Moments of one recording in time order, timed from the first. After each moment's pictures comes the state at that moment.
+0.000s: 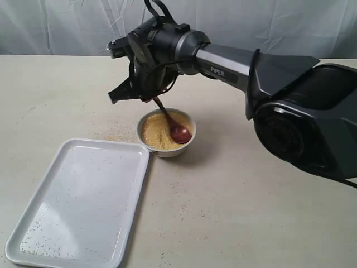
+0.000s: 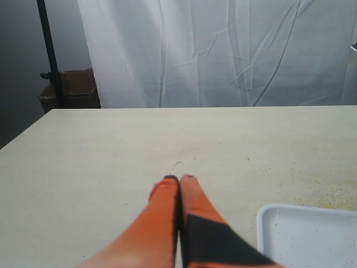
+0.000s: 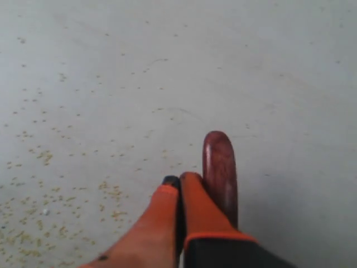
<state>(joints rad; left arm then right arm) 0.04 0.01 0.00 0.07 0.20 -0.03 0.72 2.47 -2.17 -0.20 0.90 0.23</state>
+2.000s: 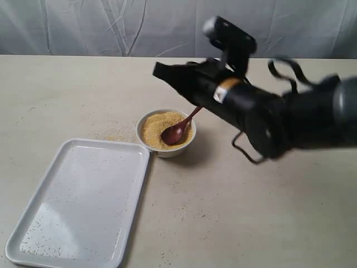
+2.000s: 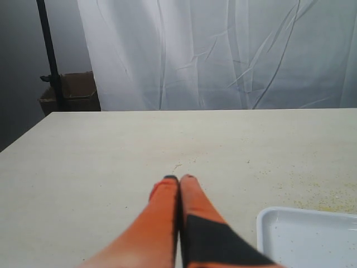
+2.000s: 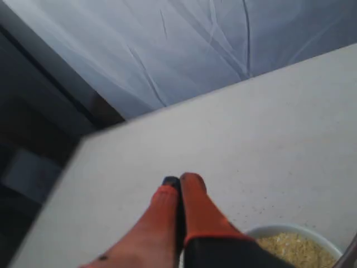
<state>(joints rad) 0.04 0.01 0.00 0.07 0.19 -0.03 0.70 1.74 -0.78 0.20 -0.68 0.50</state>
